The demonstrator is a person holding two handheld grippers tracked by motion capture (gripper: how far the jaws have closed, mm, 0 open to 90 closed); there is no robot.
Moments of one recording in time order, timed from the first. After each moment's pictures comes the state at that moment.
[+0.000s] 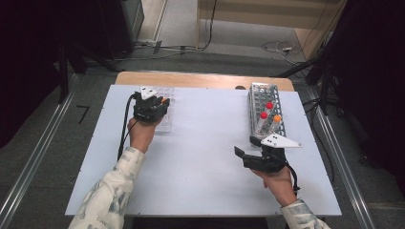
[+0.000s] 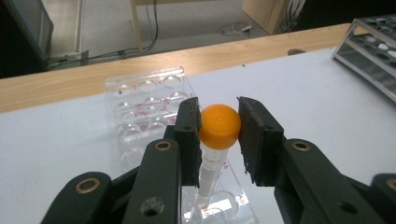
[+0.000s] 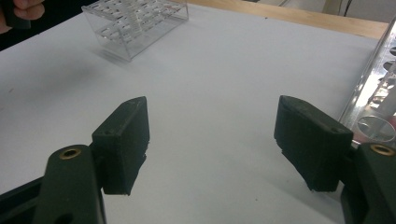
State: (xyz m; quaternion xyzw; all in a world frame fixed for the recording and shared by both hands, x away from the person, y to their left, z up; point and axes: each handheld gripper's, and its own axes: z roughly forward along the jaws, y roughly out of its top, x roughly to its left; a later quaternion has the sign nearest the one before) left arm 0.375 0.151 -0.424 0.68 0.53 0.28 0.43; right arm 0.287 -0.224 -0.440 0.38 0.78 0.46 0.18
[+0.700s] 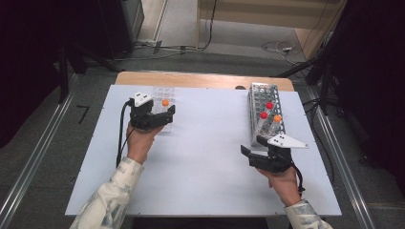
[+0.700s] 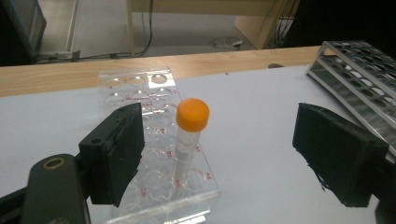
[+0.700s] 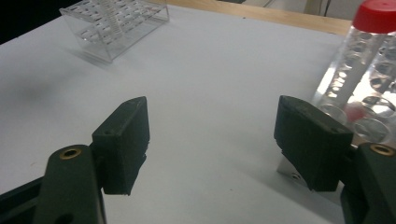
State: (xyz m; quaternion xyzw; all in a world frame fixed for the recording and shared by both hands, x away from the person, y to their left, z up) left arm 0.340 0.151 -0.413 0.65 0.54 0.27 0.47; right arm 0.287 -0.239 -0.439 0.40 0.77 0.46 0.19
